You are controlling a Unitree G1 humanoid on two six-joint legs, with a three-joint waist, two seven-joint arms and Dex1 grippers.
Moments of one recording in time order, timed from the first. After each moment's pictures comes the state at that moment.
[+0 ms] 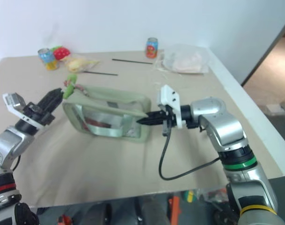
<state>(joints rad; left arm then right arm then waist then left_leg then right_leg) -0.38 0.46 0.60 0.10 -1.62 0.92 -0.21 -0.71 -0.69 0.18 -0.12 0.43 0.51 1.21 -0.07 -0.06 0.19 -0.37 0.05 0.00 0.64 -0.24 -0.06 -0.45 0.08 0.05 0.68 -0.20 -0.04</state>
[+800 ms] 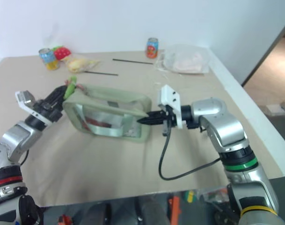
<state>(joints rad) -0.46 0.44 0.55 0.21 -1.63 0.95 -0.20 -0.69 -0.69 0.18 -0.13 0.43 0.51 1.19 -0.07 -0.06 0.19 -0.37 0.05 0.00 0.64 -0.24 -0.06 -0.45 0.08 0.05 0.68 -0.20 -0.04</state>
